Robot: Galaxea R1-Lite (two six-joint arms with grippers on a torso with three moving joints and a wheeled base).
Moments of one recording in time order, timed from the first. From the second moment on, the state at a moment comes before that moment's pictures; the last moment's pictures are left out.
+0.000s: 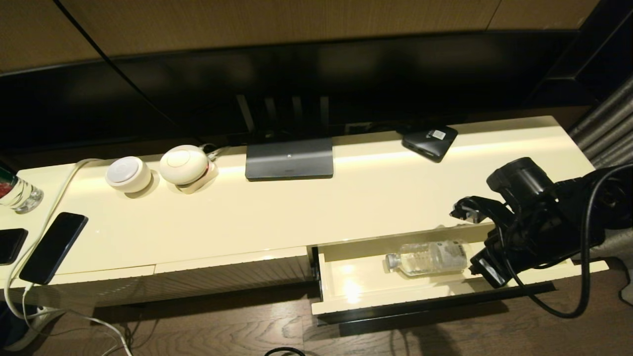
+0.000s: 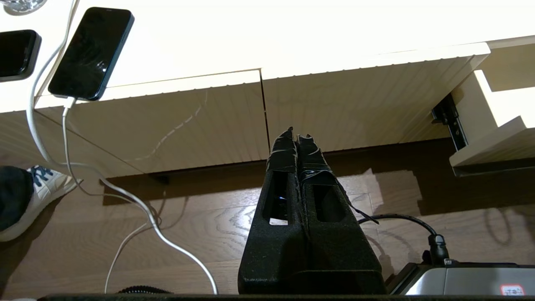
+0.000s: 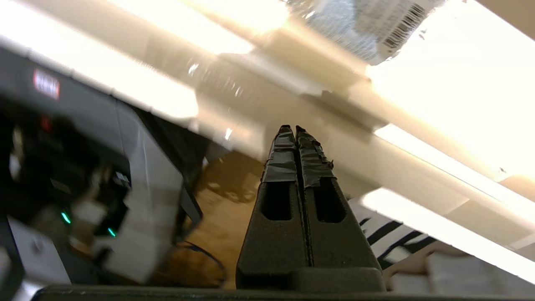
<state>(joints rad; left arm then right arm) 0.01 0.00 0.00 0.00 0.00 0.02 0.25 1.78 -1.17 0.46 -0.01 -0.26</state>
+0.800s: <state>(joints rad) 0.01 0.00 0.00 0.00 0.00 0.02 0.27 1.92 -1.21 0.47 -0.02 -0.06</state>
